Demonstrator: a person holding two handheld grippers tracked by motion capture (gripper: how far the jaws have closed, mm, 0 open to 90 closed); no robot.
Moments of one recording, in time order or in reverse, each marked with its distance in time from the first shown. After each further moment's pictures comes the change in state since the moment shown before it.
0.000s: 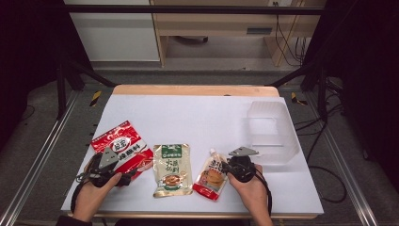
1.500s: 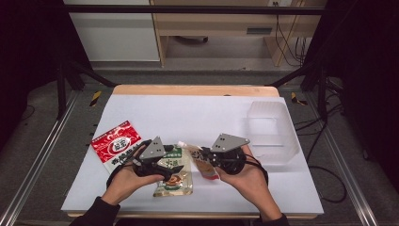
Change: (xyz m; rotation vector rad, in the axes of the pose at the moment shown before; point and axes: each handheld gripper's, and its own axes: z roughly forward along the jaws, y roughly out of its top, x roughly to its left) left arm -0.084 0.103 0.024 -0.139 -0.408 0.256; right arm 0.052 0.079 -0.069 -0.233 0.262 -0.425
